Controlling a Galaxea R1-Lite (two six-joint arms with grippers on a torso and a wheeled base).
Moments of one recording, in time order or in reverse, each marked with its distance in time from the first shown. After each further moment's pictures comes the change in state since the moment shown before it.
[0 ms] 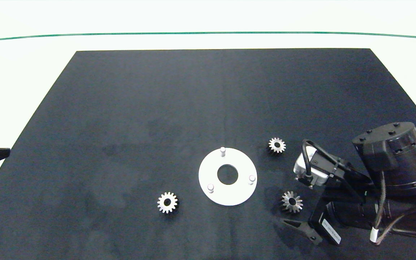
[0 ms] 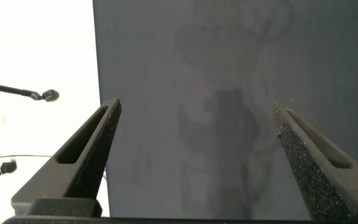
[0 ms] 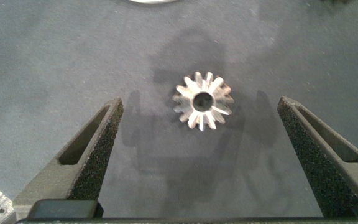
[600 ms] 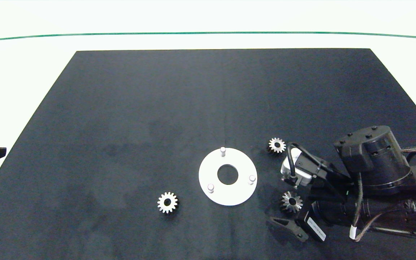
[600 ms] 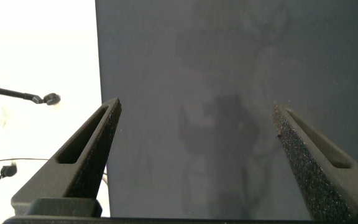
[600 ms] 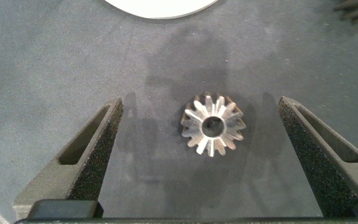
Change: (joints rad) left arm -0.002 -0.017 0.000 0.000 0.000 0.000; right arm 0.017 0.062 -0.001 -0.063 -0.003 -0.002
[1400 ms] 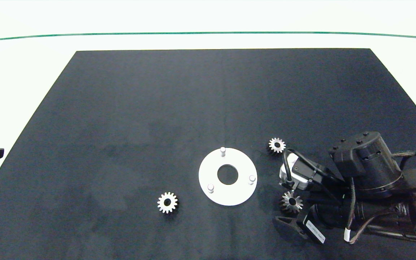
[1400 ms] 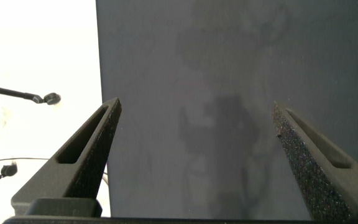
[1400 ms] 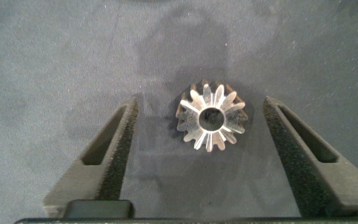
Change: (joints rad) left arm 0.000 -0.010 -0.003 0.011 0.000 0.000; right arm -0.005 0.021 0.017 0.003 -0.035 0.000
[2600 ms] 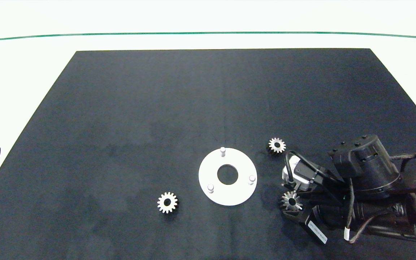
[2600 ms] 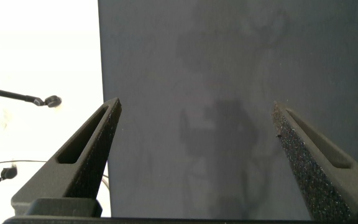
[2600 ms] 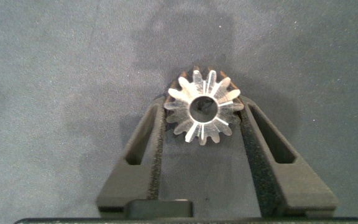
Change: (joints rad) left arm -0.001 -0.017 -0.001 -0.001 -0.001 0.000; right arm -0.026 0.009 0.019 -0.004 0.006 0.002
